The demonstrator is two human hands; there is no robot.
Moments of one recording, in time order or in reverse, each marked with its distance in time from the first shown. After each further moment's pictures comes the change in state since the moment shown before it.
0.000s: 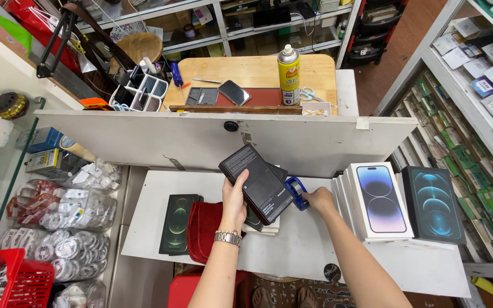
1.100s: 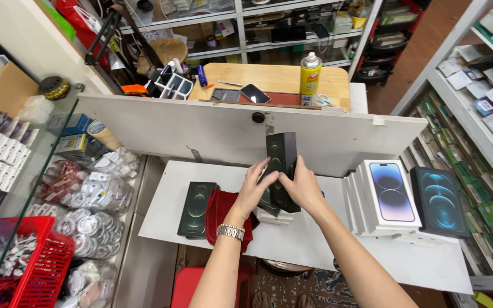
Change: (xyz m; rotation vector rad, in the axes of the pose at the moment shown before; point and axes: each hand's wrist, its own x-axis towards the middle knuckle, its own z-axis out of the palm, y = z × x) left_hand -0.064 0.050 -0.028 0.691 -0.412 0.219; right_hand -0.278 -0.224 -0.093 0.203 0.008 -0.468
